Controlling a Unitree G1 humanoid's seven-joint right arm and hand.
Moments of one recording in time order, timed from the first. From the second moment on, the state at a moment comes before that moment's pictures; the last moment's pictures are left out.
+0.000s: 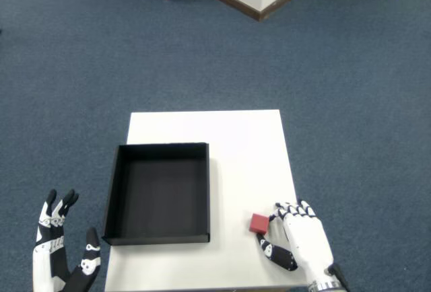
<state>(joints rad) -0.35 -0.21 1.02 1.44 -0.44 -0.43 -0.95</state>
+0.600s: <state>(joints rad) -0.34 -0.21 1.03 1.44 -0.46 -0.44 -0.98</state>
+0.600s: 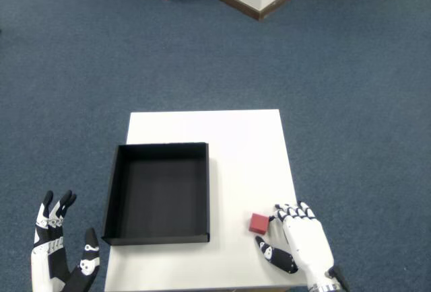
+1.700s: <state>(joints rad) -0.36 -0.21 1.03 1.44 -0.47 -0.45 -0.95</state>
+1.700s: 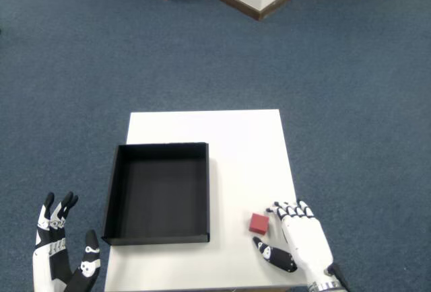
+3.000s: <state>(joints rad) -0.37 -0.17 1.08 1.45 -0.54 -0.45 -0.99</state>
